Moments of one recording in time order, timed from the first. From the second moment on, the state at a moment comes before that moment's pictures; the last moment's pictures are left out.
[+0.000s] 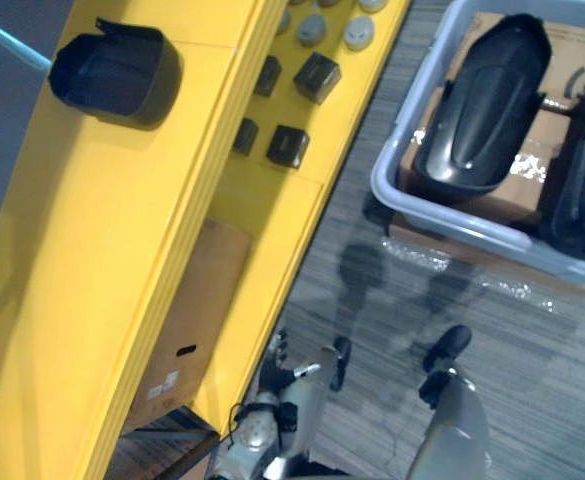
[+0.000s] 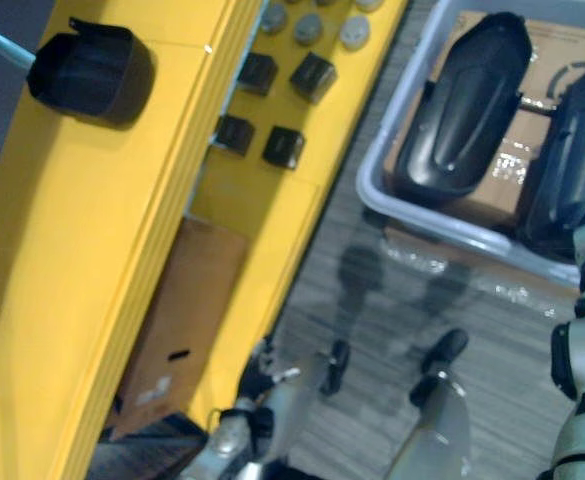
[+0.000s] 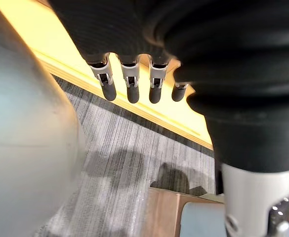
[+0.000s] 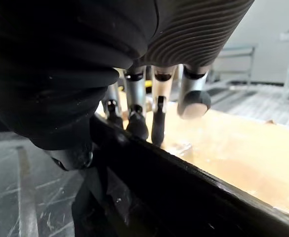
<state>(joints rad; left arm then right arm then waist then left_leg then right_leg) 0.02 0.03 -0.55 0.61 -0.28 -0.37 0.35 -1.05 -0.94 0.21 1.13 -0.33 0.56 -0.38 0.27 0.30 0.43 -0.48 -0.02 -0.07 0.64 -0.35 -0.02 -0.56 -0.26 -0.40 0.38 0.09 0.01</state>
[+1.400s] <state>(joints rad) -0.40 0.35 -0.17 0.00 -0.04 -0.14 0.18 -0.60 -0.59 0.07 0.40 -0.53 0.10 -0.64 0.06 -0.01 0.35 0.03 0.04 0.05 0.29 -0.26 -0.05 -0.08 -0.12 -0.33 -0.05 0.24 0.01</state>
